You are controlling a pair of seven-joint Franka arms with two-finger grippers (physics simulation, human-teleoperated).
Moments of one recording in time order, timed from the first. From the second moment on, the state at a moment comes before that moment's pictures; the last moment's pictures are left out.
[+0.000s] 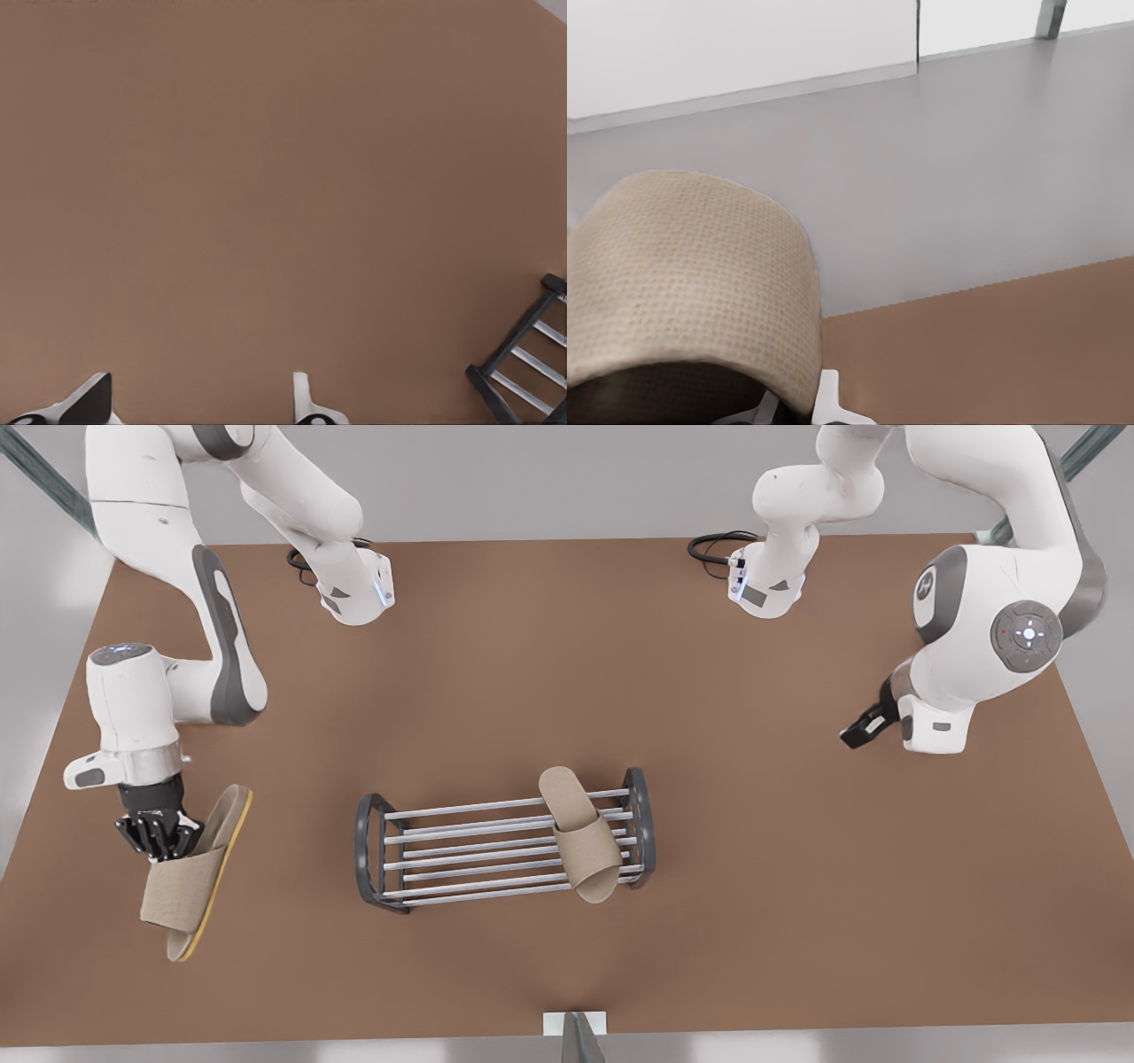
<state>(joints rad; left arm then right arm) 0.03 0.09 -0.14 -1.62 0.02 1.57 -0.75 -0.46 0.19 0.41 -1.94 -0.14 2.99 0.21</state>
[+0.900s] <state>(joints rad) 0.05 0.22 -0.14 -1.52 0.02 1.69 -0.21 0.43 0.73 0.19 -0.96 -0.42 1.78 0.92</state>
